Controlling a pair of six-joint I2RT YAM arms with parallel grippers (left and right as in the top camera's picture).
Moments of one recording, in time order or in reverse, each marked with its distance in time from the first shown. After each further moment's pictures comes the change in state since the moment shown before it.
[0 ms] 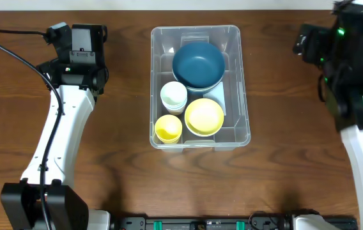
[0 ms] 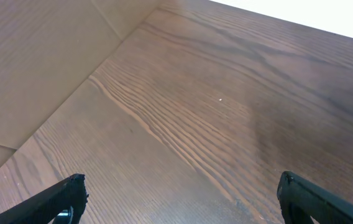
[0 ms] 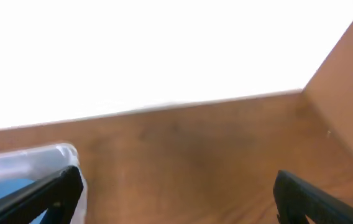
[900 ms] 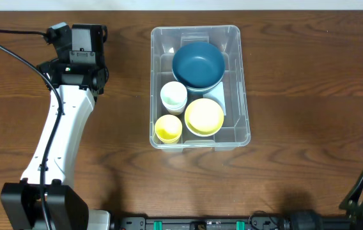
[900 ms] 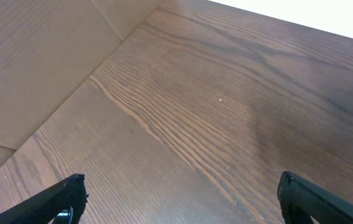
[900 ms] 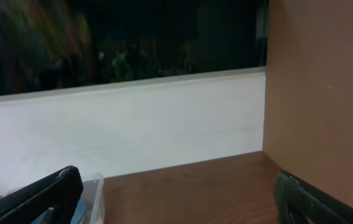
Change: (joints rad) left arm 0.000 0.000 0.000 0.000 0.000 0.000; right arm 0.000 -1.130 -0.315 -0.269 -0.002 -0.024
